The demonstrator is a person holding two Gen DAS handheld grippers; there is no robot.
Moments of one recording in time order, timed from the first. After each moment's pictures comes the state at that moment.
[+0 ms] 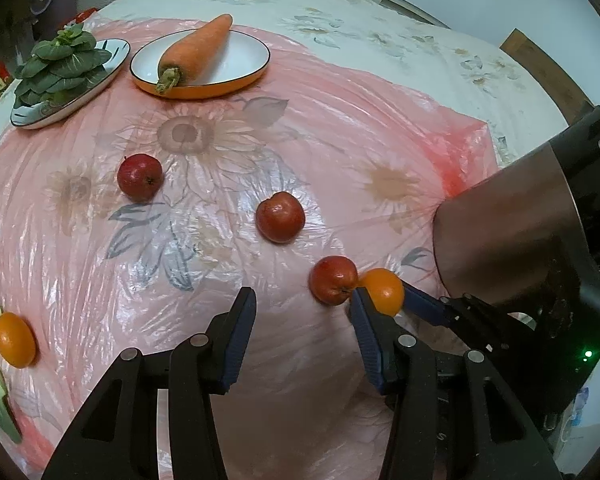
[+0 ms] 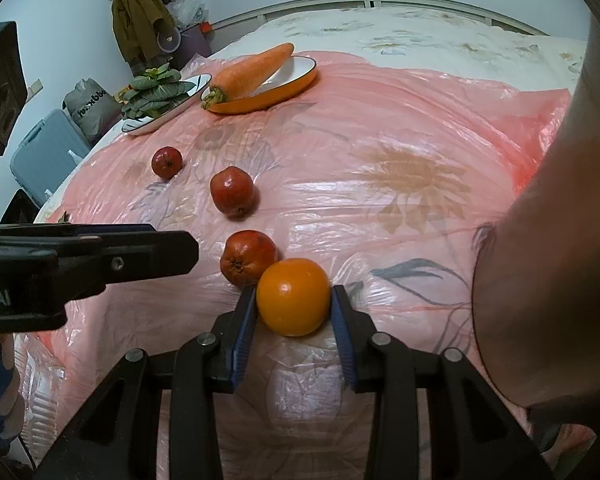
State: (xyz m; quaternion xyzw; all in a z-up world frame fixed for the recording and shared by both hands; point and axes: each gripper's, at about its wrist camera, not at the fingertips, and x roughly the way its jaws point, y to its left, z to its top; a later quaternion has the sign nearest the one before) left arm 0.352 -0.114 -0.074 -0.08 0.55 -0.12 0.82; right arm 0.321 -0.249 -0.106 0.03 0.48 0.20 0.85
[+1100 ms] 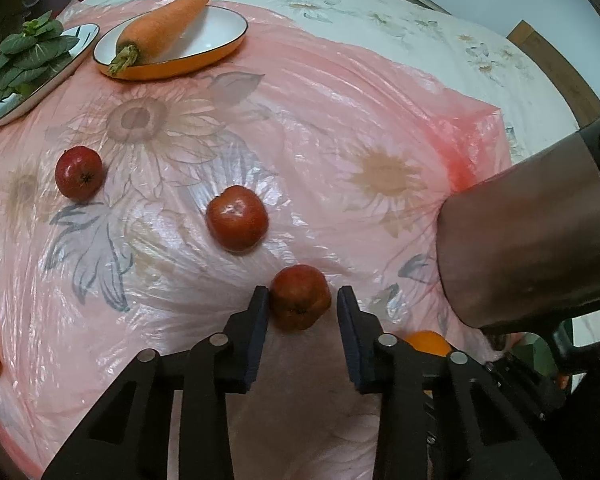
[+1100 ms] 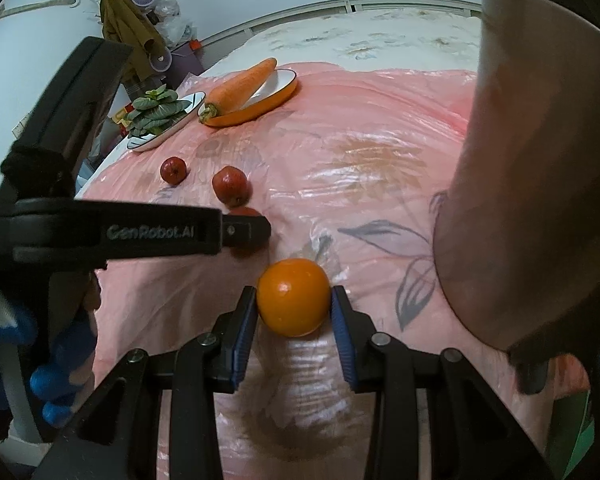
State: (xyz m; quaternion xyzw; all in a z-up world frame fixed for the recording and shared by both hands) left arm 0.377 -0.147 -0.104 -0.08 0.57 -0.12 0.81; right arm 0.288 -0.281 -0.092 0.07 0.48 0.19 0.86
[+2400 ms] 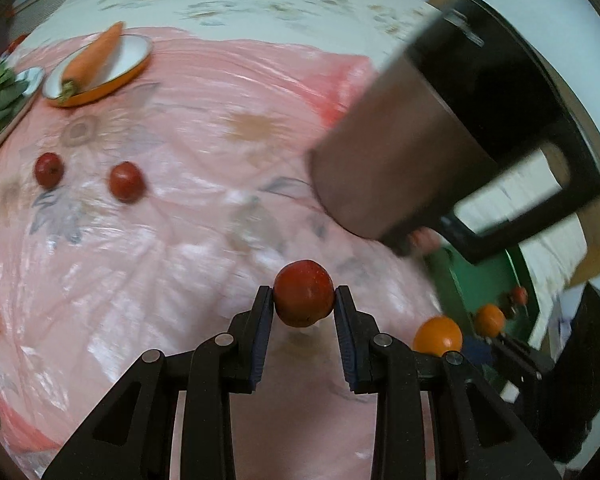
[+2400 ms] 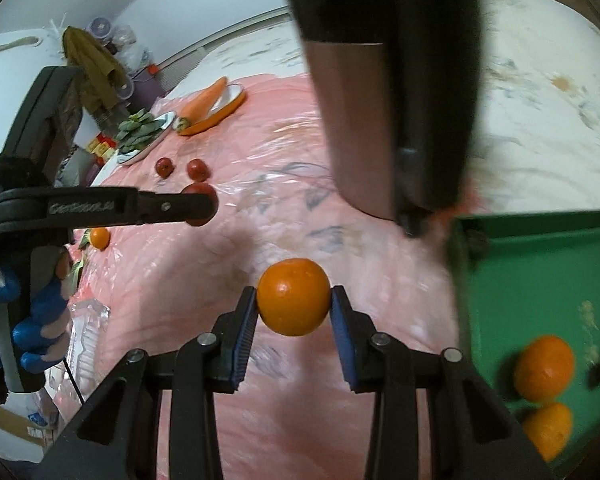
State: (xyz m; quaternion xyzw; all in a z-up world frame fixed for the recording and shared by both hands) left arm 0.280 -0.187 -0.049 -0.04 0.56 -0.25 0.79; right arm 0.173 -0.355 -0.047 0.12 0.48 0.10 0.86
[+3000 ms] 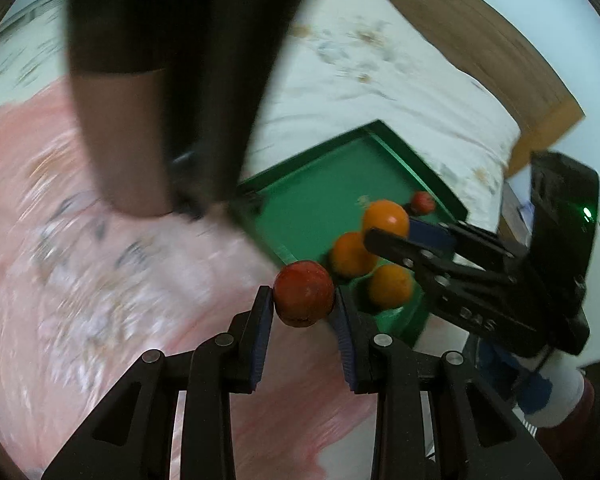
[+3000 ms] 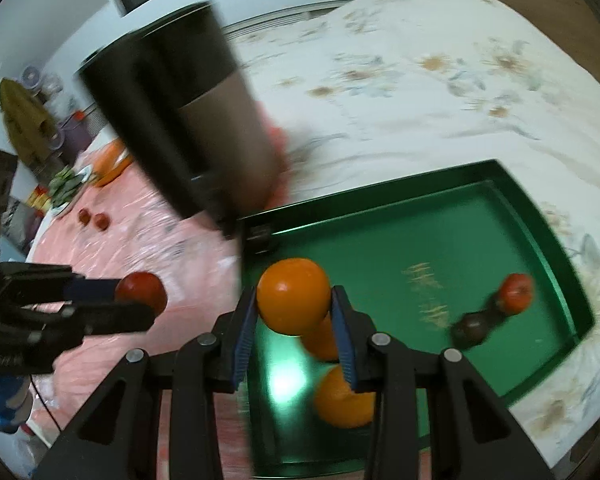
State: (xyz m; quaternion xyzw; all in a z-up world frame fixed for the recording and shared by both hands) left arm 0.198 -0.345 -0.022 0.08 0.55 -0.43 0.72; right arm 0.120 -0.486 -0.028 0.15 0.46 -0.04 0.87
